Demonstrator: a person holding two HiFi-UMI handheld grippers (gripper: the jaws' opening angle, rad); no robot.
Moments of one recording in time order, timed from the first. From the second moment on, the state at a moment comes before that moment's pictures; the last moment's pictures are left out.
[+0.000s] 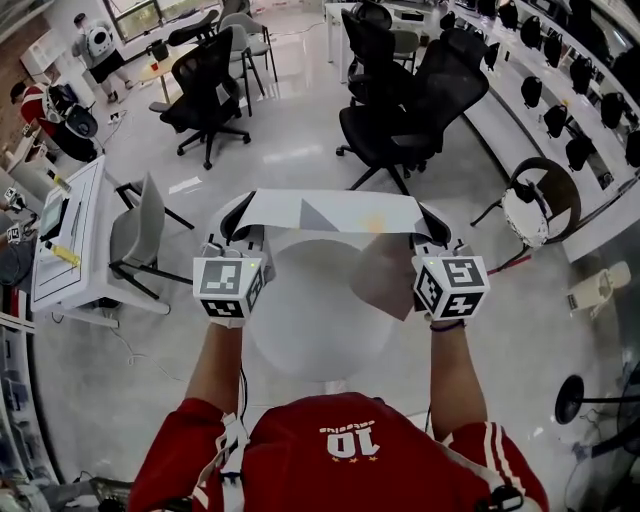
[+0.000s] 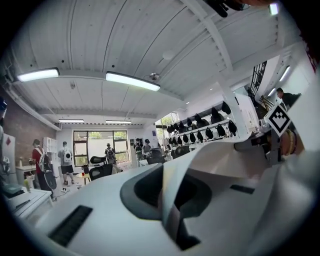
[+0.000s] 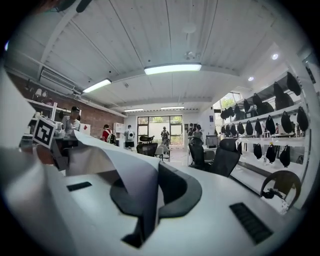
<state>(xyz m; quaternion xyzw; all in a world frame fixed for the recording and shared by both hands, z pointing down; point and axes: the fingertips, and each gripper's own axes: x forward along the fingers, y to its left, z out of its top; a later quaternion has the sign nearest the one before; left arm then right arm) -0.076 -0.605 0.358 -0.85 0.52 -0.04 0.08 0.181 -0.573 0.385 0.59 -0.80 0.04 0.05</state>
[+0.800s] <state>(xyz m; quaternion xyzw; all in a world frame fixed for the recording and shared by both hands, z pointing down) -0.081 -0.545 0.419 -0.86 0.50 -0.08 0.03 0.177 -0.514 0.450 0.59 -0.79 0.09 0.12</state>
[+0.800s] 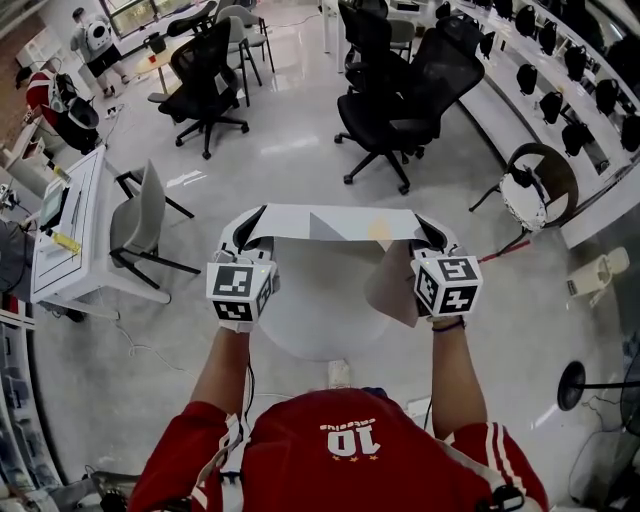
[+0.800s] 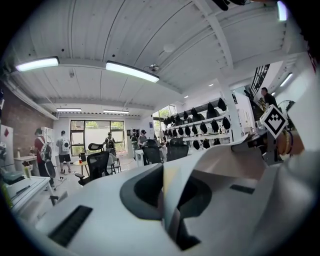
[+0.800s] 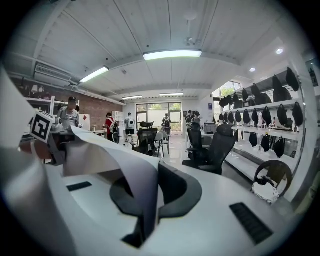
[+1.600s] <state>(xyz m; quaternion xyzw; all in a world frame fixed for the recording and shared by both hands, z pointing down) -0.112 -0.468 0.485 -0.87 0.48 -0.12 -0.03 0.147 -0.427 0.511 0.59 -0.78 0.16 0.14</state>
